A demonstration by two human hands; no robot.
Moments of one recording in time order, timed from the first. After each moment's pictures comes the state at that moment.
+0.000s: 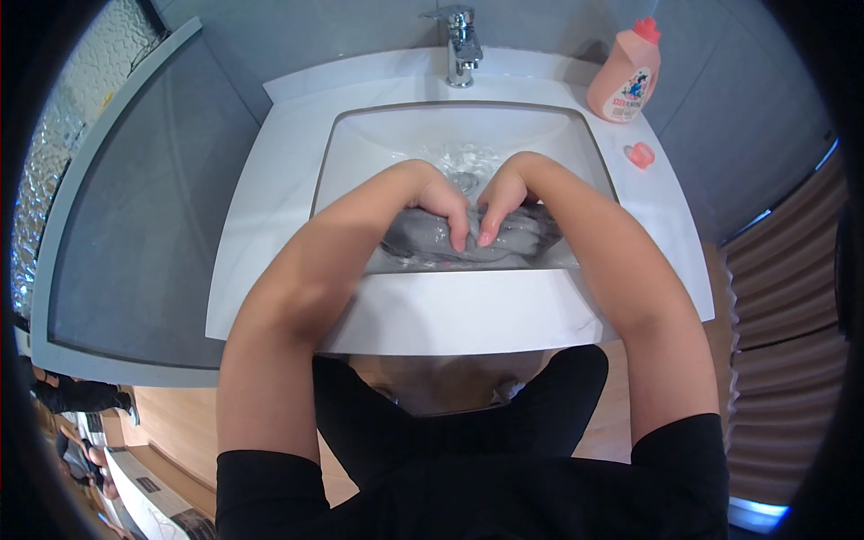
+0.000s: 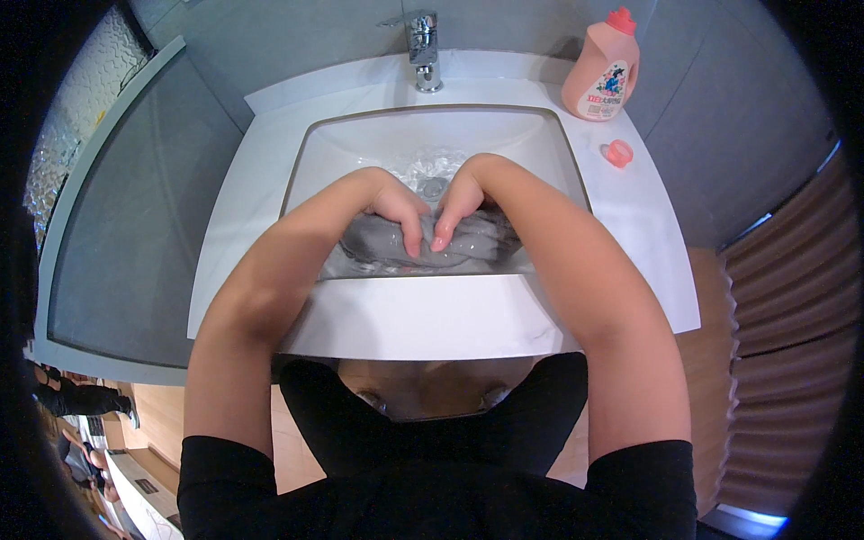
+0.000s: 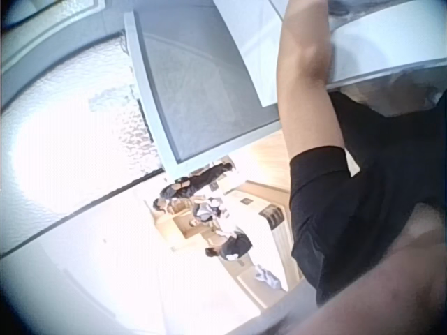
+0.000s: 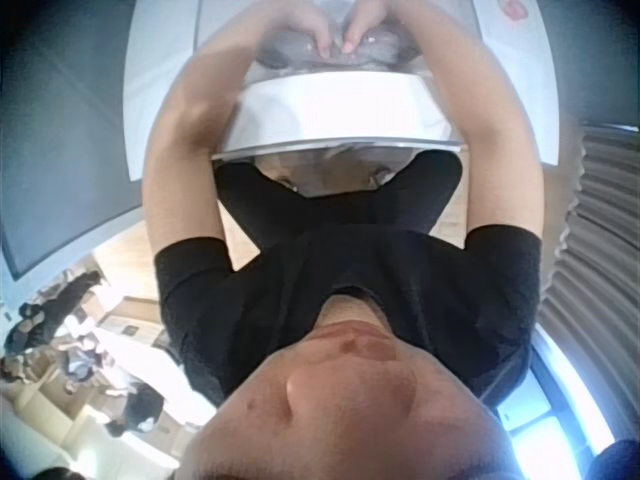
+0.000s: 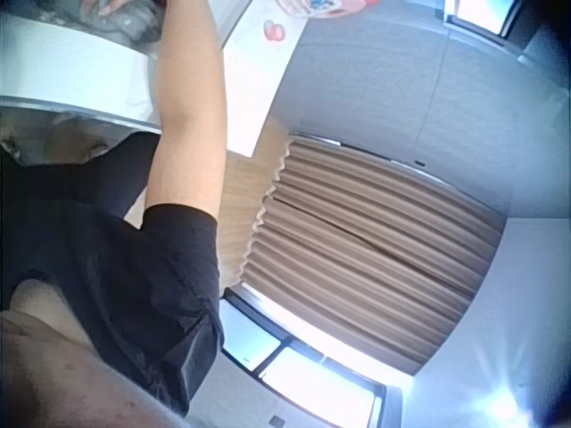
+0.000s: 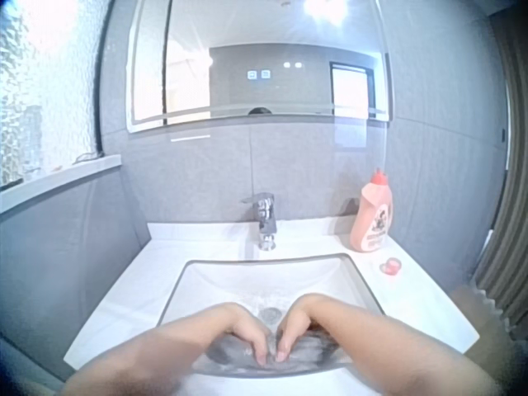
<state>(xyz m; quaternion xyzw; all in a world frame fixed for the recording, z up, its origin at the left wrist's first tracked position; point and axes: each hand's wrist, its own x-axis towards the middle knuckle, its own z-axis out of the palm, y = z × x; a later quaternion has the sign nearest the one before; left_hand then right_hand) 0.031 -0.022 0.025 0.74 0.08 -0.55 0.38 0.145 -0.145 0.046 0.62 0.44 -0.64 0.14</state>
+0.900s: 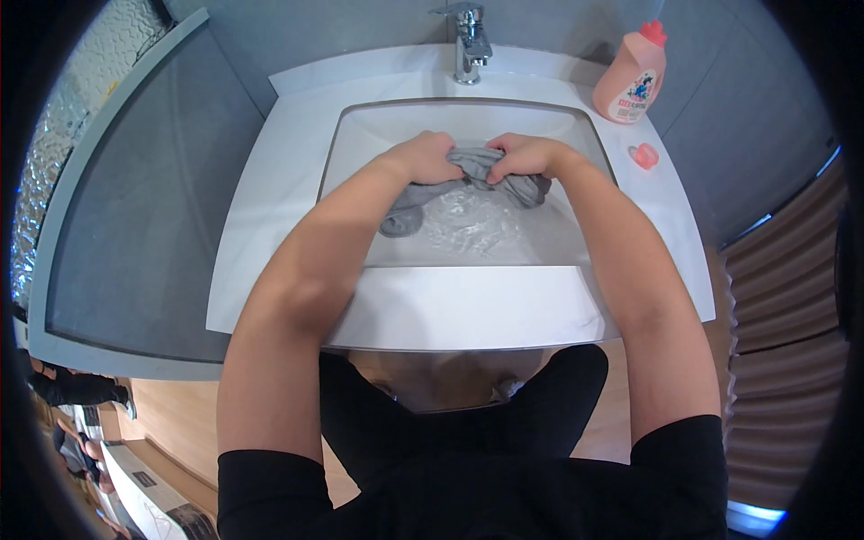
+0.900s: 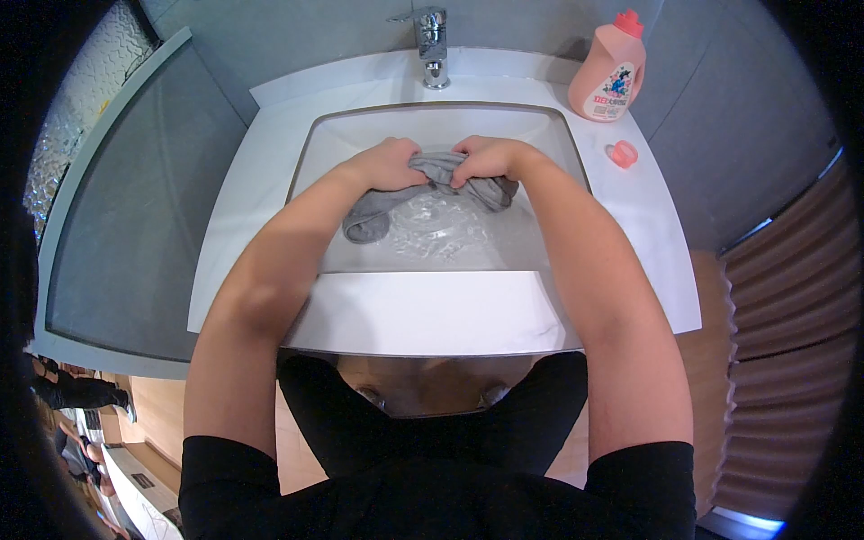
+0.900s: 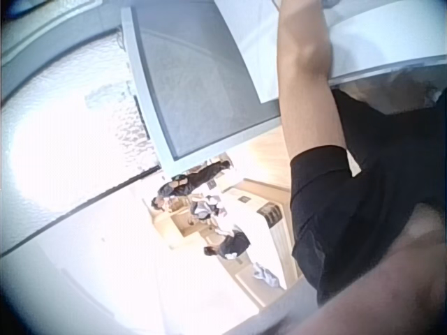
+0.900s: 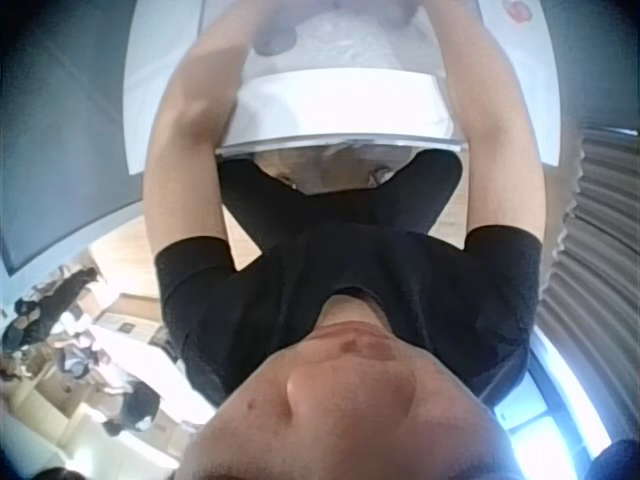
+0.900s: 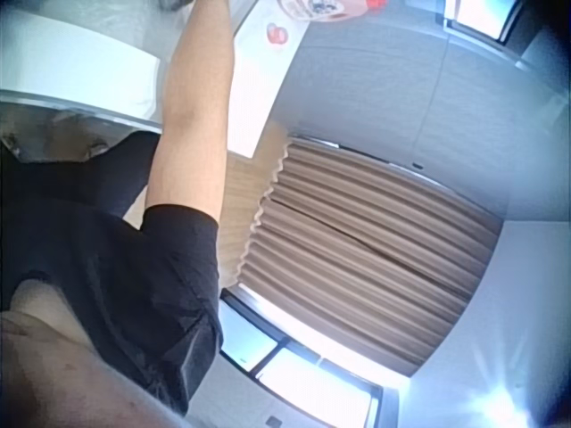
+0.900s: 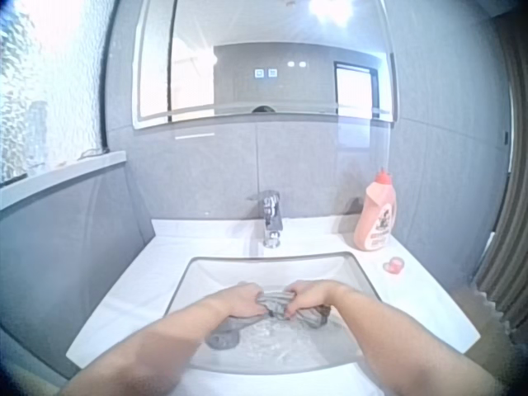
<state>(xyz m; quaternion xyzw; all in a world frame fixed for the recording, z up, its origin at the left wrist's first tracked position) 0.025 0.003 0.024 0.97 0.13 0.00 0.19 0.204 -0.149 0.015 0.69 0.46 -0.51 -0.24</state>
